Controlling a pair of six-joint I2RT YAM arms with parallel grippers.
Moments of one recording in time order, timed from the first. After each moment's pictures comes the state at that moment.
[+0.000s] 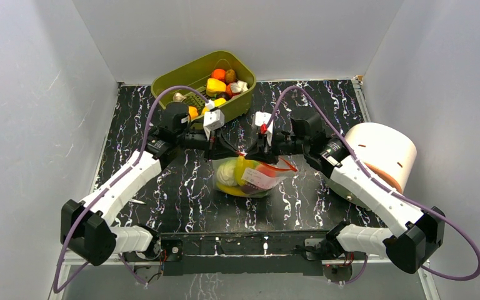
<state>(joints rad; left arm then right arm) -0.49 1.28 1.05 -0.20 1.08 0.19 0.63 1.17 1.10 -0.35 -0.75 -0.38</state>
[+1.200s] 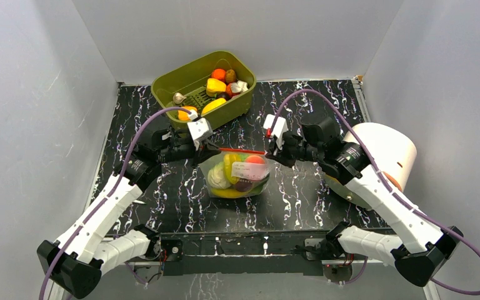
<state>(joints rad) -0.50 0.99 0.98 -0.37 0.65 0.28 0.63 1.06 1.16 -0.64 -0.40 -0.44</state>
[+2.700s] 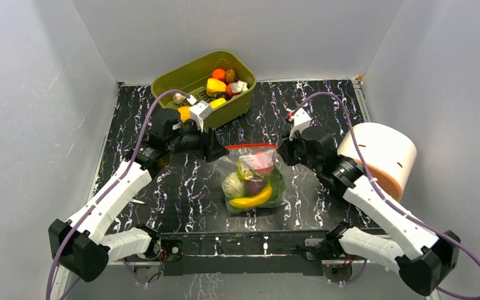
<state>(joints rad) -0.49 1.14 1.00 -0.38 0.60 -0.18 0.62 0.93 0.90 -0.42 0.03 0.16</state>
